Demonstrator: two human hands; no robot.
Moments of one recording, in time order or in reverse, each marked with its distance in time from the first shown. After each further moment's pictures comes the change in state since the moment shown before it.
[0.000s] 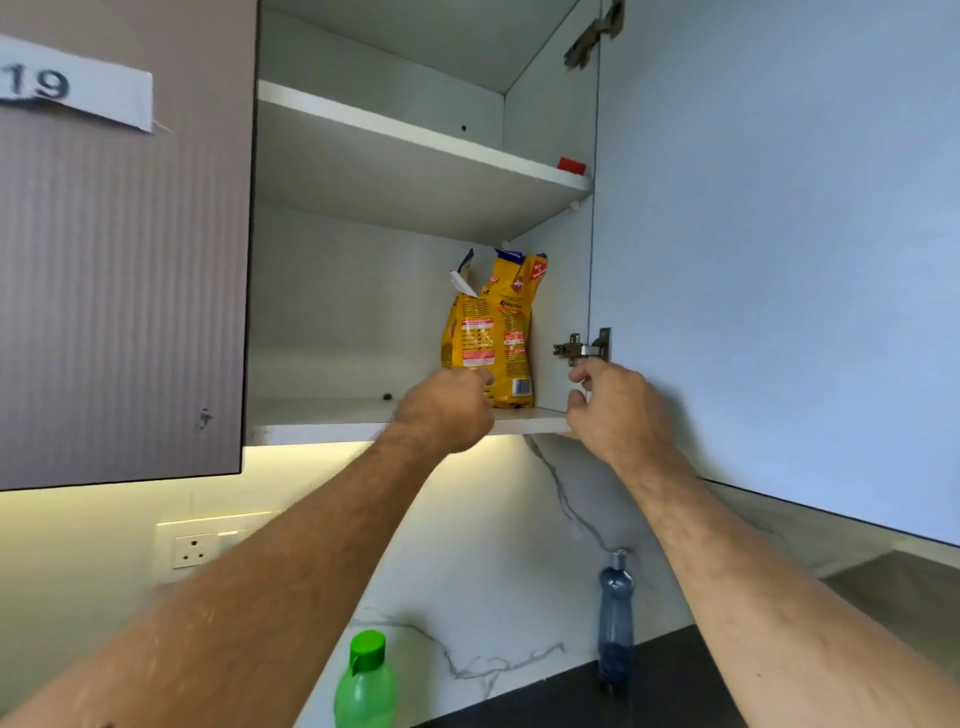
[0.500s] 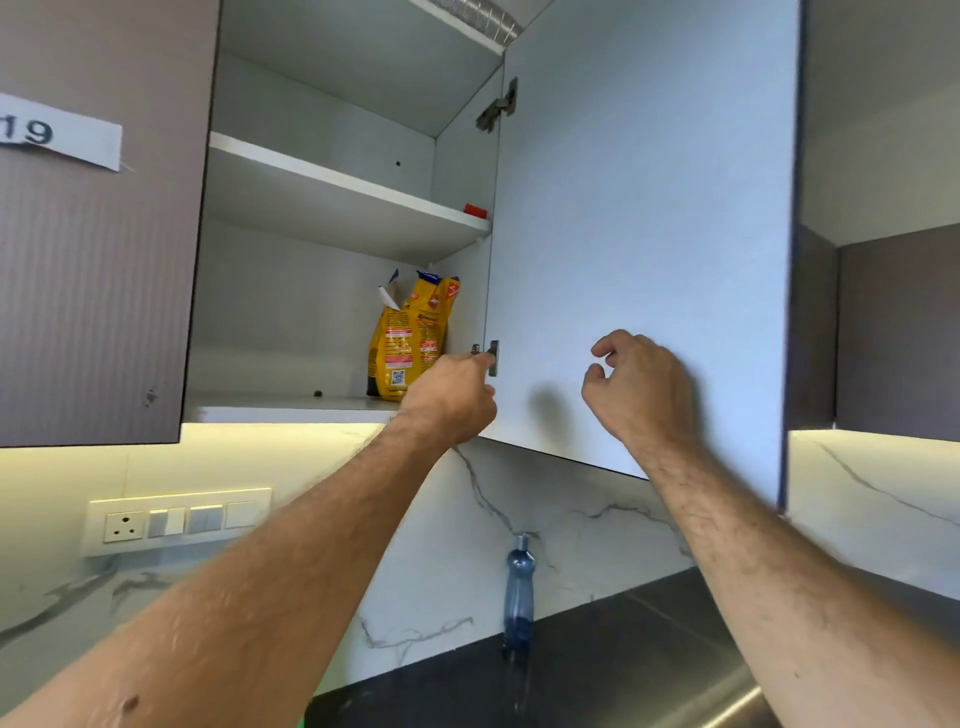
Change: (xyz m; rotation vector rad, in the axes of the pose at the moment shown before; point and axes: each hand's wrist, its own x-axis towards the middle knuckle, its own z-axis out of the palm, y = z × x) left_hand -0.074 0.144 -0.044 -0.204 0.116 0.115; right_hand -0.051 0.050 -0.187 -0.070 0.162 0.088
